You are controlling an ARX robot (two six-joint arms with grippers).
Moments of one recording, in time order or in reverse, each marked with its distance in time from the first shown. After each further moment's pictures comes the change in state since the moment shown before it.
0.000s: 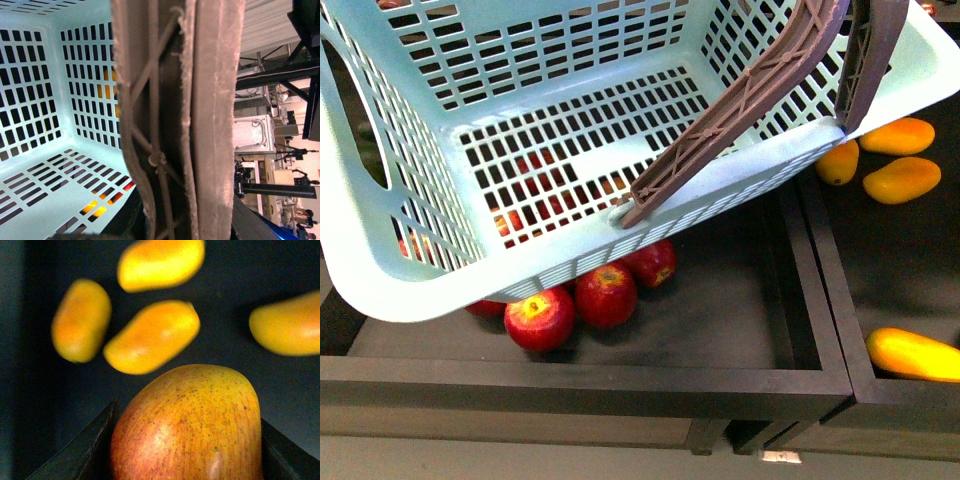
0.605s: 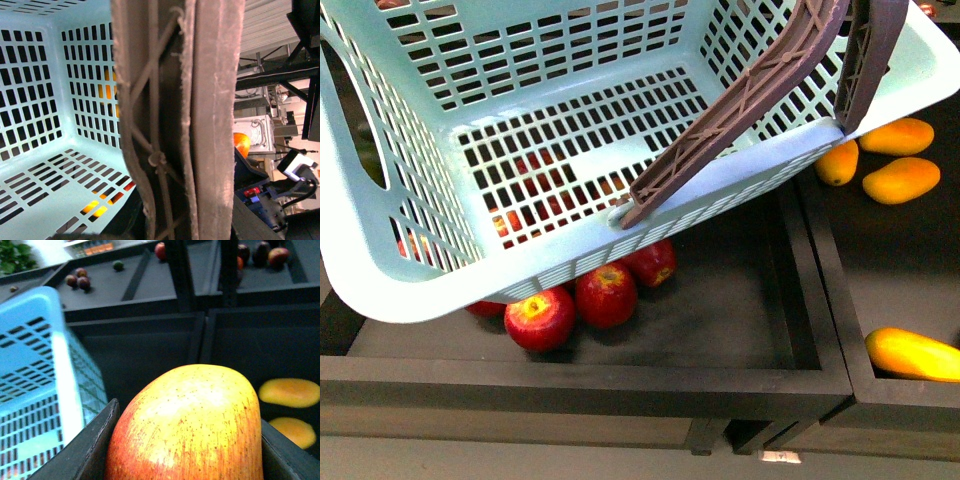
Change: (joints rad) left arm 0.000 0.000 0.000 0.000 0.000 0.000; right arm 0.179 -0.695 -0.414 0.147 -0.197 0.101
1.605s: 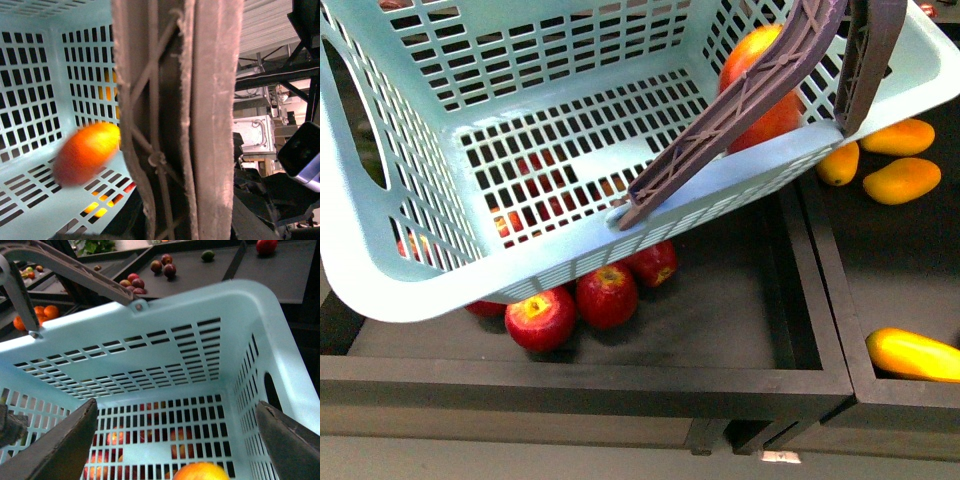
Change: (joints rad) left arm 0.000 0.000 0.000 0.000 0.001 0.000; right arm 0.440 0.055 0.081 0.035 0.137 0.056
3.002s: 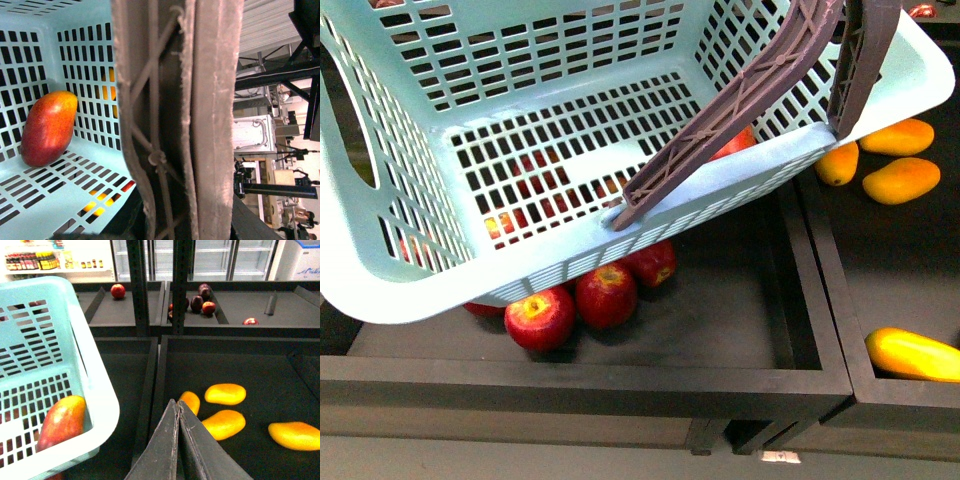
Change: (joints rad) left arm -0.001 0.000 0.000 0.000 -0.002 0.003; right arm -0.241 -0.481 -0.726 0.404 0.341 -0.155
